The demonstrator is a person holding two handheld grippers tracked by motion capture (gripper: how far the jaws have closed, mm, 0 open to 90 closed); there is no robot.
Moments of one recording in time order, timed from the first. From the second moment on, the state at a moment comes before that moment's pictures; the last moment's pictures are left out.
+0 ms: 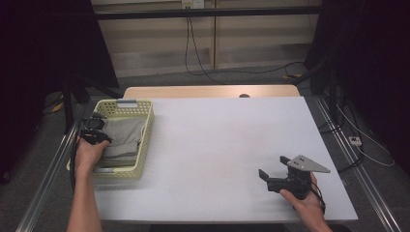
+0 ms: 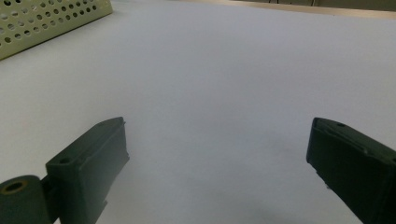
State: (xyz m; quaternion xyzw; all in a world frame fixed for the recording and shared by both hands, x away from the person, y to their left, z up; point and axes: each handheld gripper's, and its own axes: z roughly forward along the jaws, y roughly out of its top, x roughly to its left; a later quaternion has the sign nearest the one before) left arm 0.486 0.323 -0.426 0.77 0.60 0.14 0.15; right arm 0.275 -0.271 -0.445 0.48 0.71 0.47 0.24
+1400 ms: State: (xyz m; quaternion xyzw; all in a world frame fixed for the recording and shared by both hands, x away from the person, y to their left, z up) left arm 0.473 0.327 -0.395 0.73 0.58 0.21 0.31; right arm 0.278 -0.279 -0.446 0.48 0.70 0.47 0.23
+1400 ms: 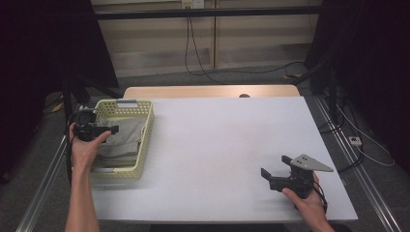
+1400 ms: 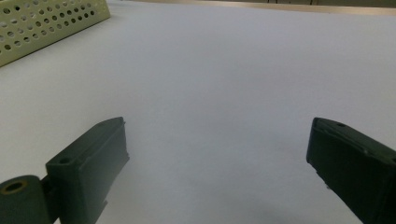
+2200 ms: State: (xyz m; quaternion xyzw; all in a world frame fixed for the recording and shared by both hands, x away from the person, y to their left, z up) left arm 0.446 0.309 -0.367 0.73 0.51 0.28 0.36; right arm 0.277 -0.276 -0.445 0.48 0.70 0.47 0.24
